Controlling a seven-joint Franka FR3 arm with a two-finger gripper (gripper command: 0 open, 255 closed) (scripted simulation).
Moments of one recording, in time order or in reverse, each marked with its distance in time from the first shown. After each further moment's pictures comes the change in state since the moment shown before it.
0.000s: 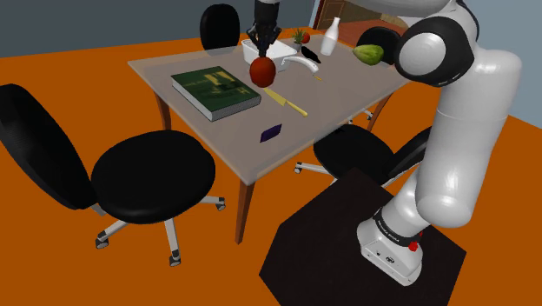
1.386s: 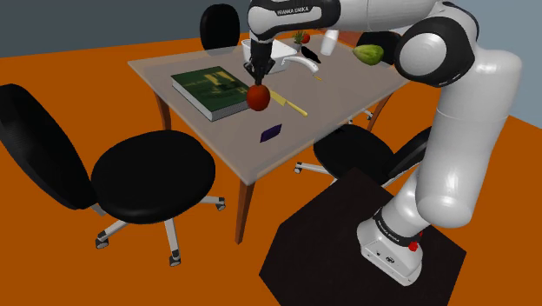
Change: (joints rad) arm 0.007 0.000 0.003 -0.287 -0.004 0.286 0.021
